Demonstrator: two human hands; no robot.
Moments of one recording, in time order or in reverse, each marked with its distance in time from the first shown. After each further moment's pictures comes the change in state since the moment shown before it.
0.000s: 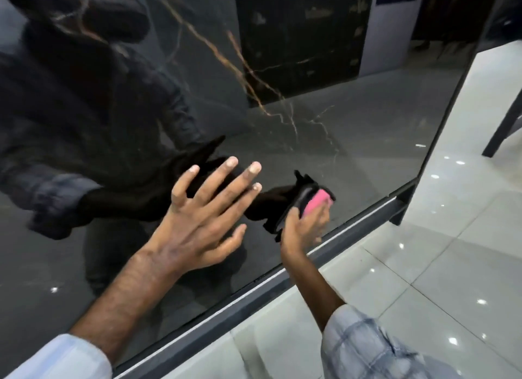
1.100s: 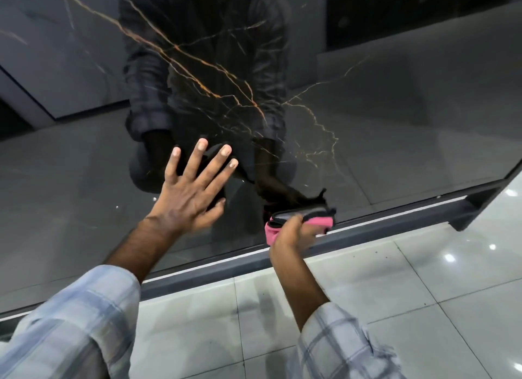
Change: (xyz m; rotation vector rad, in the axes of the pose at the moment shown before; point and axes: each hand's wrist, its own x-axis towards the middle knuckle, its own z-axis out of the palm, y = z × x) left_hand 0.014 0.046 0.051 0.205 -0.338 -0.148; right_hand 0.030 0.027 -0.026 0.117 -0.166 0.667
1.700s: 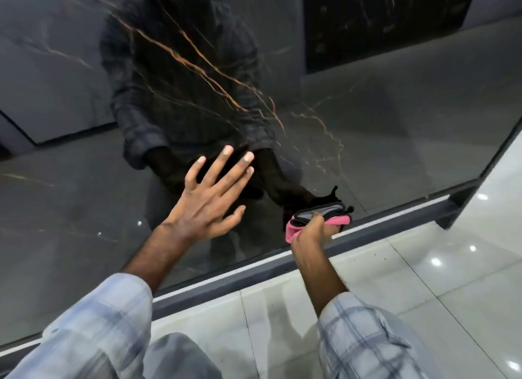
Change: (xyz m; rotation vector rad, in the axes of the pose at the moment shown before) left_hand 0.003 -0.018 -0.029 -0.104 0.057 0.022; right_hand 0.015 -0.017 -0.003 0.409 0.010 -0.020
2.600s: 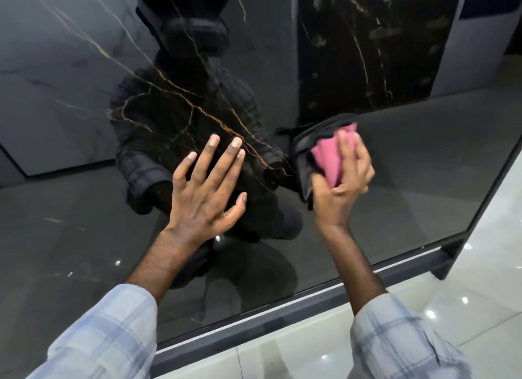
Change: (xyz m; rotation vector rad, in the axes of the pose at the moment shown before) left_hand 0.051 -0.063 -0.030 0.081 0.291 -0.256; right_hand -0.092 -0.155 0.072 -0.353 -0.300 -1.487
